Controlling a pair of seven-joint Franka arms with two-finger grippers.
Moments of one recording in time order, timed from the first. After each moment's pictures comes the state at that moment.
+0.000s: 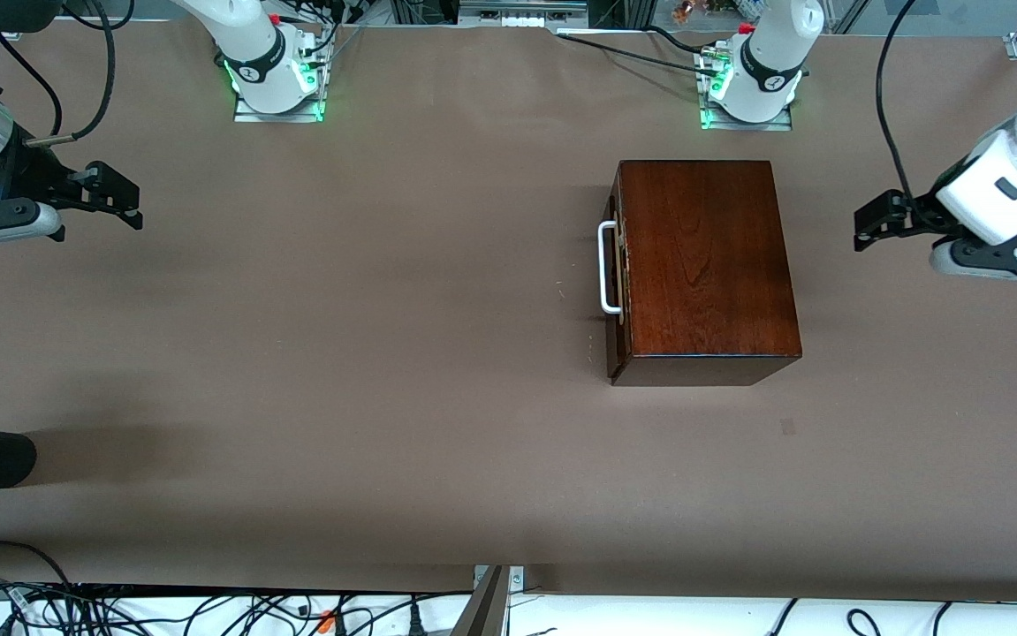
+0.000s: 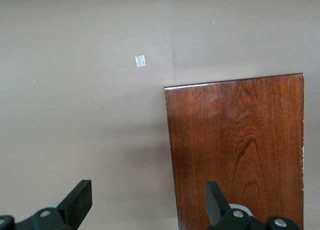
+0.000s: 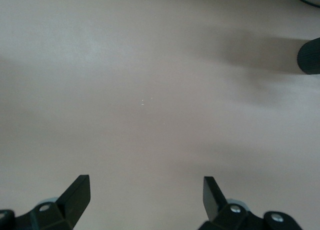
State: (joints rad) left arm -0.01 0.10 -0.07 -1.51 0.01 1.57 -0.02; right arm 0.24 -0.02 -0.17 -1.69 -0.01 1.70 -0.12
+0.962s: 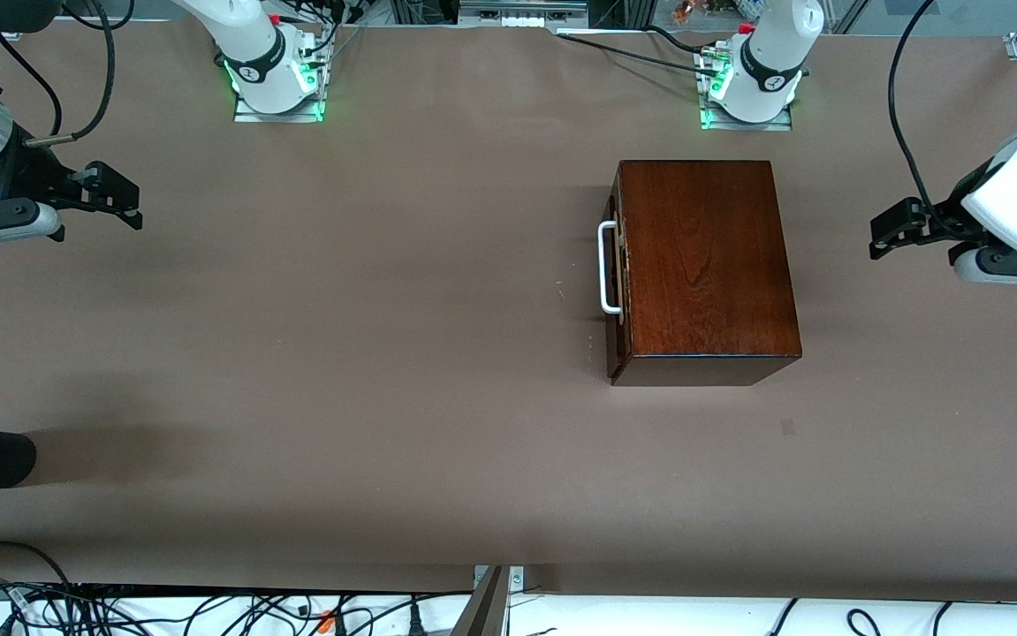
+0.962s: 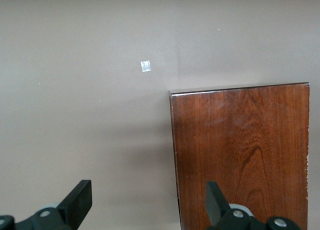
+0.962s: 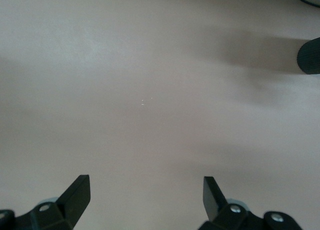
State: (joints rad) left arm 0.00 0.11 -0.09 -1.50 0.01 1.58 -0.02; right arm 0.24 -0.02 -0.17 -1.69 -0.01 1.70 -0.12
